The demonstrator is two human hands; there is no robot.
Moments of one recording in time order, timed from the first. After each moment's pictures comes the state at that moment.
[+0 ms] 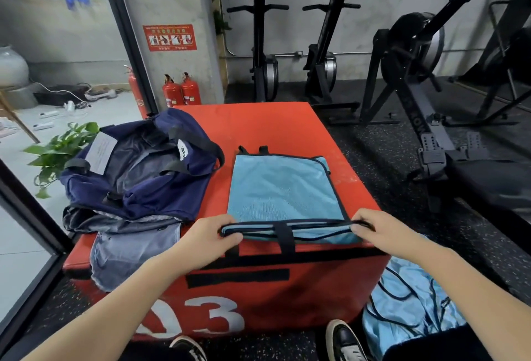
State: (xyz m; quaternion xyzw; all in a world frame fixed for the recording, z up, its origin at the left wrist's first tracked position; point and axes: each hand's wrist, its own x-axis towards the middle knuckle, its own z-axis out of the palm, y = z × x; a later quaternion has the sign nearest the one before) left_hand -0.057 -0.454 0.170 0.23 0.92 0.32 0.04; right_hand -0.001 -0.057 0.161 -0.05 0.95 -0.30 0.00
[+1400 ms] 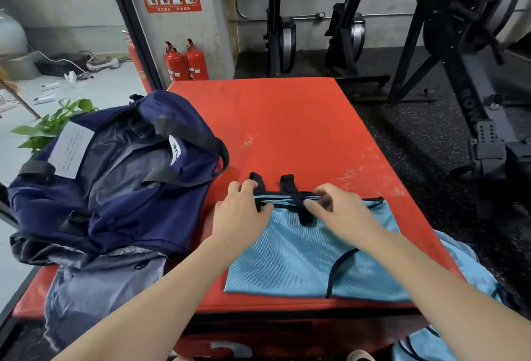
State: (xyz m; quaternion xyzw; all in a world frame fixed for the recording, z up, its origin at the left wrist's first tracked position) left_hand -0.184 -0.372 0.153 0.05 0.97 0.22 -0.03; right_hand -0.157 -0.153 0.155 -0.01 0.95 -0.31 0.01
